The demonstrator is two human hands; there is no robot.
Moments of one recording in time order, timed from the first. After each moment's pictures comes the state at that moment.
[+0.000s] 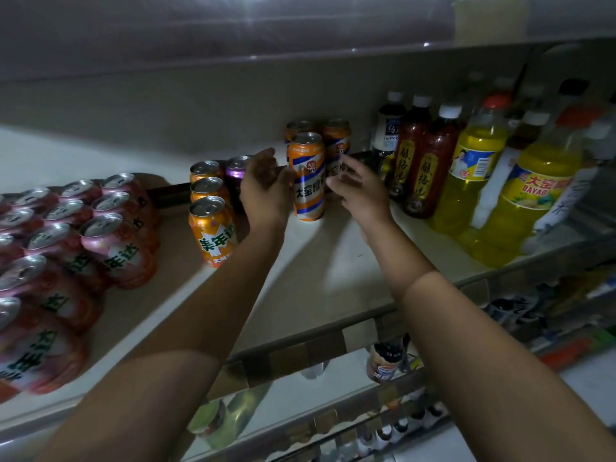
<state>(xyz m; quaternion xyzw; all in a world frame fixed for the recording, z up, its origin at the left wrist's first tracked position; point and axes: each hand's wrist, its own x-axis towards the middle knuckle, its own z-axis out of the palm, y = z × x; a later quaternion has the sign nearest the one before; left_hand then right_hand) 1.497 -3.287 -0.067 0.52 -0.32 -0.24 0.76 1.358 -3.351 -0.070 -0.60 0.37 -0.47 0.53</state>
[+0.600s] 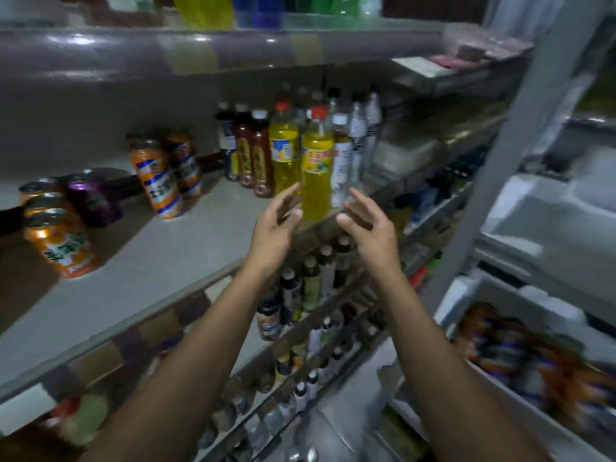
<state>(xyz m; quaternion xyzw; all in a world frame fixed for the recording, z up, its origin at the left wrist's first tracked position) 1.256 -3.202 -0.078 0.43 -0.57 -0.42 0.56 1.082 -3.195 -0.083 -0.55 0.45 -0.59 0.38</state>
